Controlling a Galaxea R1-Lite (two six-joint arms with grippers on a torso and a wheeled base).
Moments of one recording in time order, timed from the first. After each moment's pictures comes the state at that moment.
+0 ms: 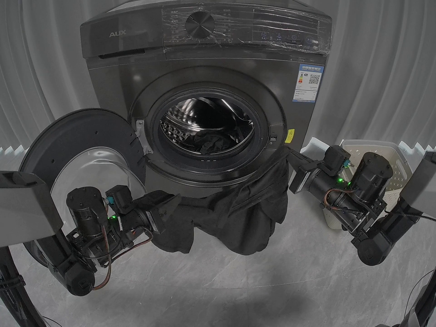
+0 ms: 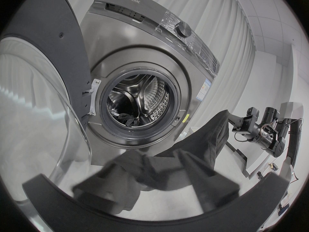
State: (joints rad) left arm -0.42 1.99 -0.37 -1.55 -0.11 -0.30; right arm 0.51 1.99 -0.63 -1.55 0.03 0.19
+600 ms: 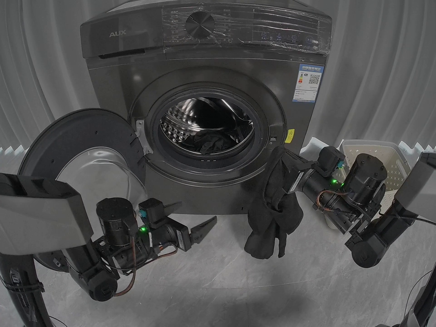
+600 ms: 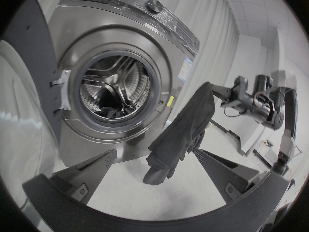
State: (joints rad) left arm -0.52 2.12 -0.44 -1.55 -0.16 -0.15; right arm 0.54 2.02 -0.65 -1.55 -0.04 0.19
